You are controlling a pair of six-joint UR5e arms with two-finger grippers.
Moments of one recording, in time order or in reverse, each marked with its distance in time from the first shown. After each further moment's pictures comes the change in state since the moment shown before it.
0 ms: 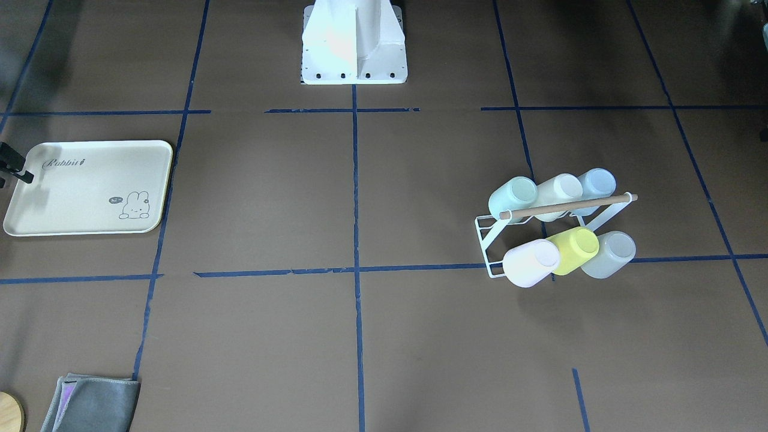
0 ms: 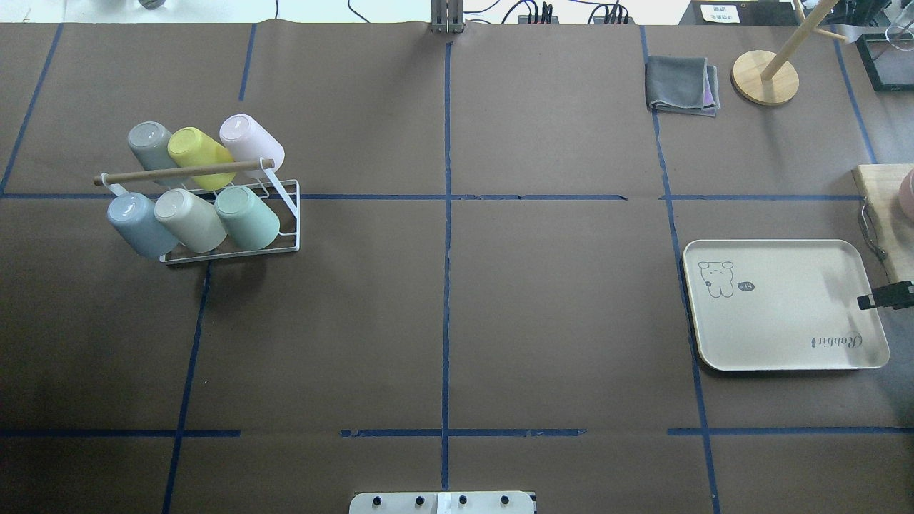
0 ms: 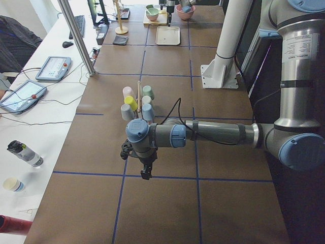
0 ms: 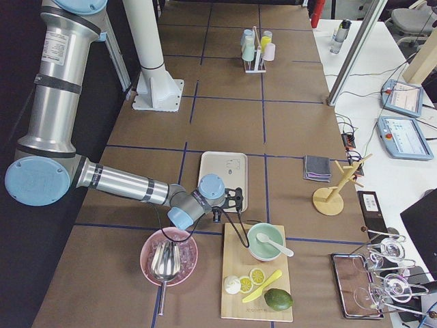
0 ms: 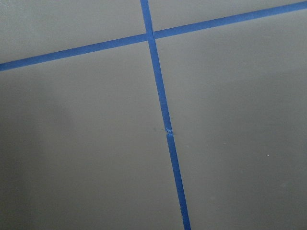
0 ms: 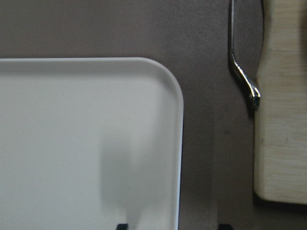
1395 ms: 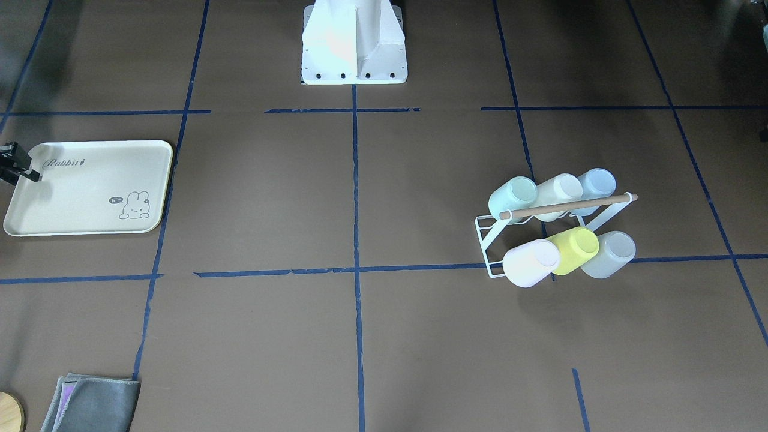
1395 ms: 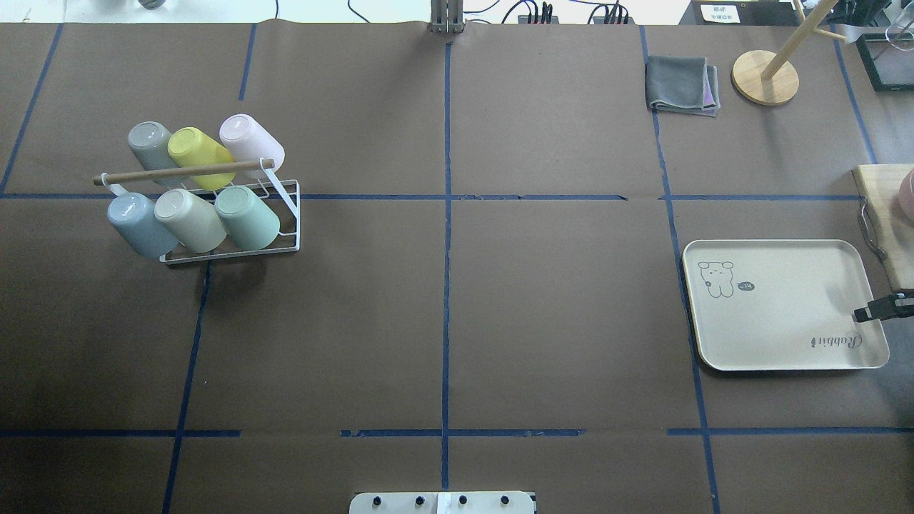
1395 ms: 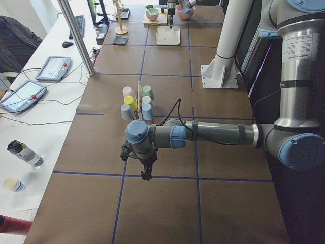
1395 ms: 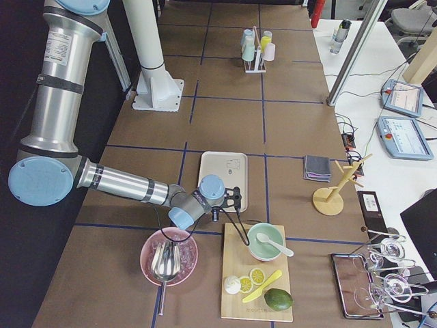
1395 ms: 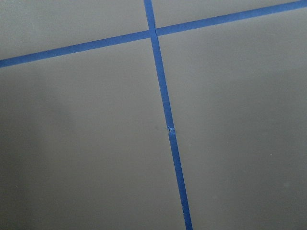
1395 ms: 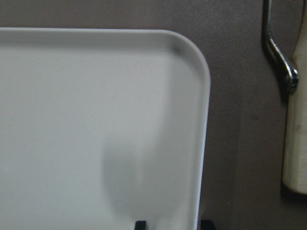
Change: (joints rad) left arm 0.000 0.000 0.006 0.001 0.000 0.000; right arm -0.024 0.004 -0.005 -0.001 0.040 -0.034
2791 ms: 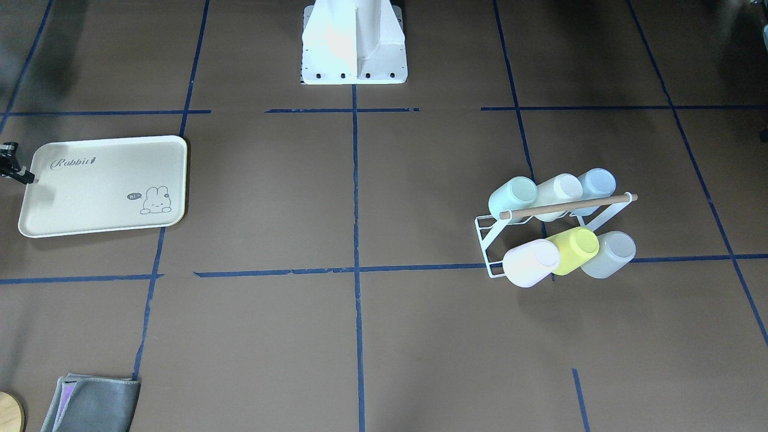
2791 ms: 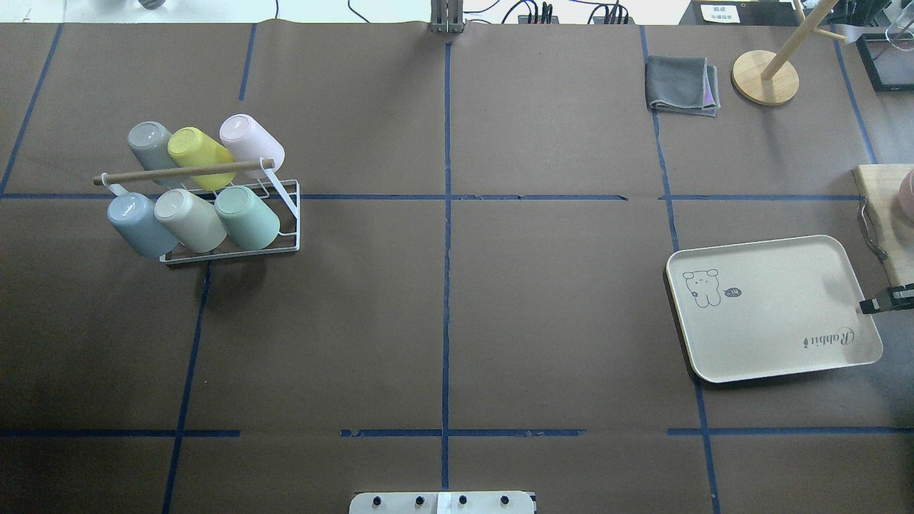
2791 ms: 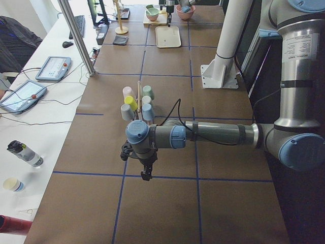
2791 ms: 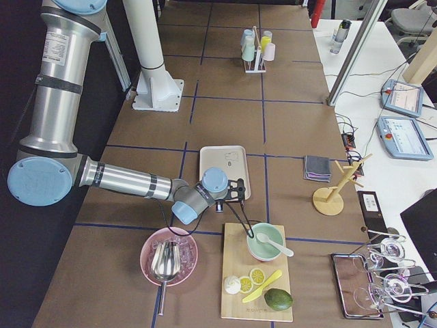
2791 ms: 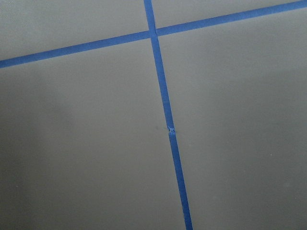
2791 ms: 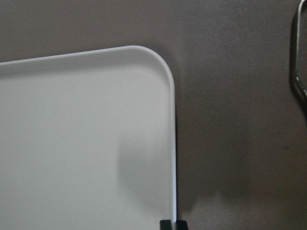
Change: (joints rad) left arm 0.000 0.000 0.002 -0.003 0.000 0.000; right arm 0.030 0.012 0.067 -0.011 0.022 0.047
